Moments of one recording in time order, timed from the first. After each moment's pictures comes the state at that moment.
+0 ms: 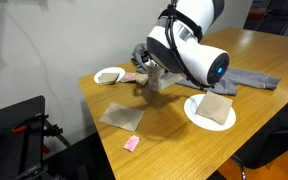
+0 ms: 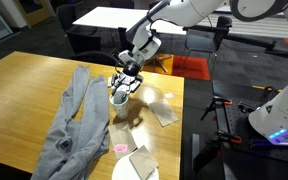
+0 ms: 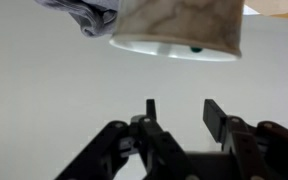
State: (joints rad) arm -0.26 0.87 0.00 -1.55 1.32 1.67 -2.57
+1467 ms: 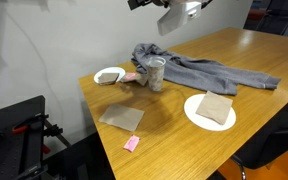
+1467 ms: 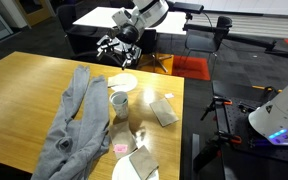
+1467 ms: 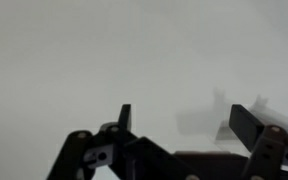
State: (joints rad) arm -0.24 0.54 -0.01 -1.66 1.32 1.62 -2.46
